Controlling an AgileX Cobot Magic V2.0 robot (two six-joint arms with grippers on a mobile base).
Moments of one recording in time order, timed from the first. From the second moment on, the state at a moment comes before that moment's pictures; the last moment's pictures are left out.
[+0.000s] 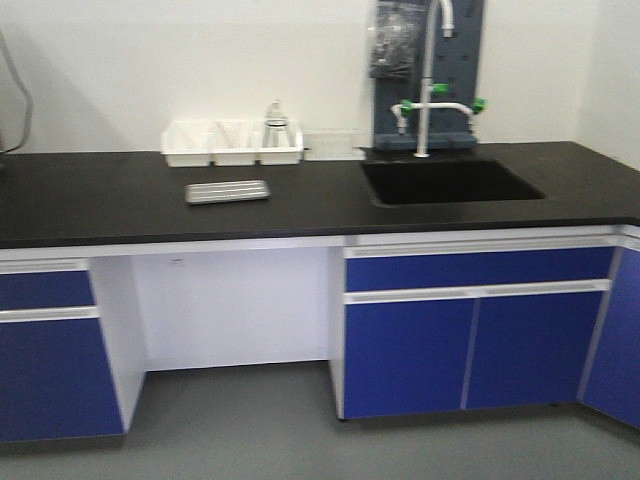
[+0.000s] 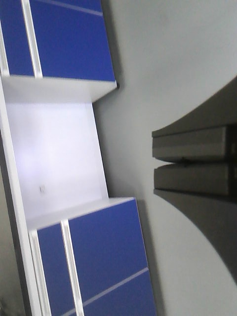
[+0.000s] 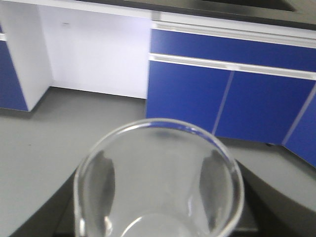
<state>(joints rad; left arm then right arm) -0.01 -0.02 0.03 0.06 0.37 0.02 0.16 0.69 -0.24 -1.19 -0.01 1.13</state>
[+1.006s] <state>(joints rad) -0.01 -0.02 0.03 0.06 0.37 0.02 0.16 0.69 -0.24 -1.19 -0.01 1.13</state>
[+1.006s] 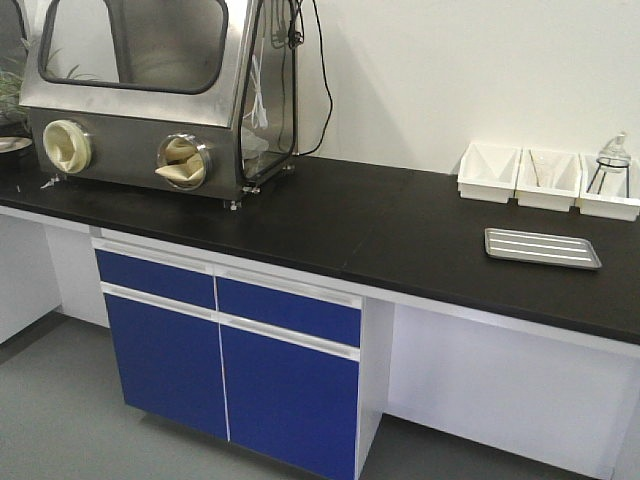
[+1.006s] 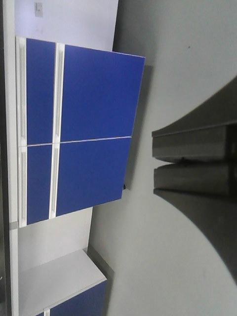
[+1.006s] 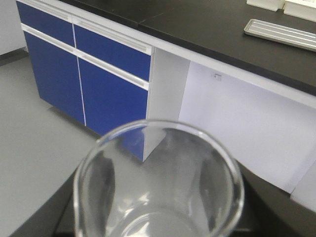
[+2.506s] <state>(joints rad) -0.01 -0.02 0.03 0.06 0.37 0.02 0.16 0.69 -0.24 -1.19 -0.01 1.13</state>
